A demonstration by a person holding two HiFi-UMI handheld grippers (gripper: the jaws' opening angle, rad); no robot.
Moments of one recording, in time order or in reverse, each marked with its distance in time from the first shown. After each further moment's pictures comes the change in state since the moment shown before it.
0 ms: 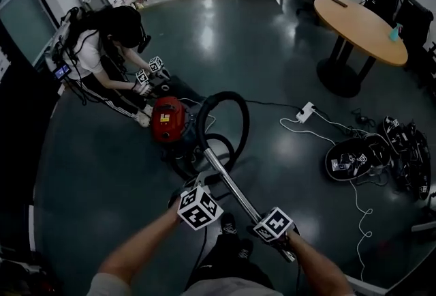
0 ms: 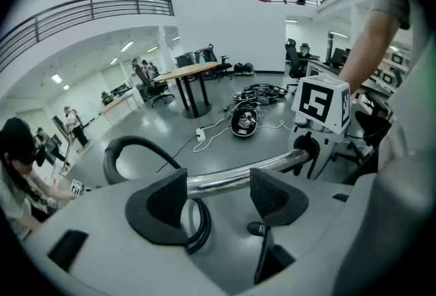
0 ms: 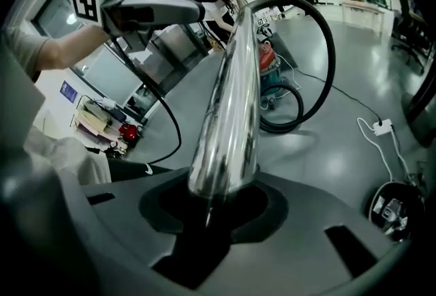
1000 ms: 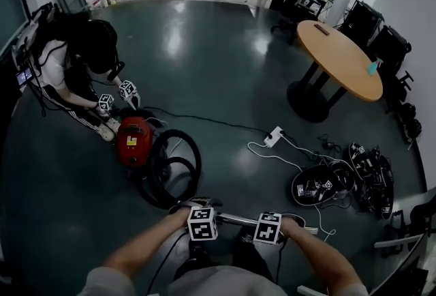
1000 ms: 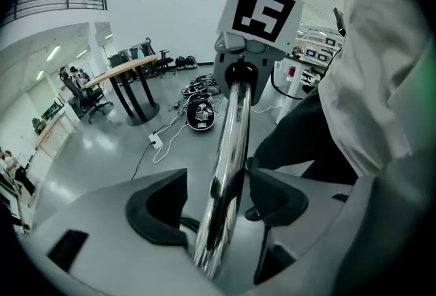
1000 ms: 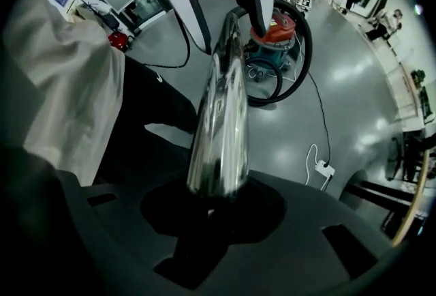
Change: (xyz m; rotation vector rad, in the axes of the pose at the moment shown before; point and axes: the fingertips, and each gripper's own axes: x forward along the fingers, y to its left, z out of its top) left arm 0.114 0.035 0.004 0.360 0.044 -0.383; right arm -0.103 -0.136 0.066 -0.470 0.562 -0.253
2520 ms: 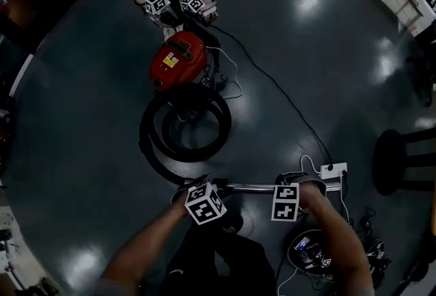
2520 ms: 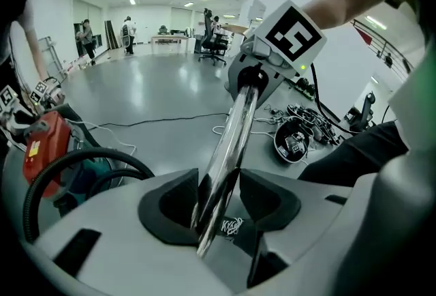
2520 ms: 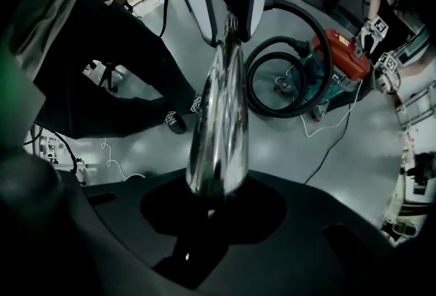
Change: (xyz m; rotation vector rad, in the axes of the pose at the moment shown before) left arm 0.213 0.201 -0.107 -1.063 -0.085 0.384; right arm 0.173 -0.380 0.044 -0.996 0.109 -0.071
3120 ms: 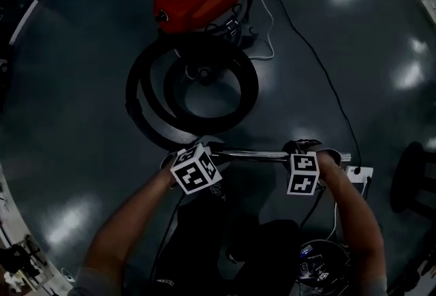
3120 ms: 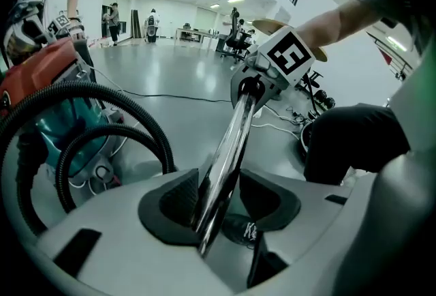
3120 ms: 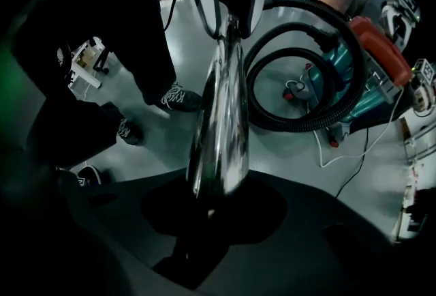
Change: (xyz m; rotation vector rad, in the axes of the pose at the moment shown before) left arm 0.131 0.107 -0.118 -0.175 -0.048 0.038; right arm 0.206 -0.100 0.032 -0.174 -0.102 -0.025
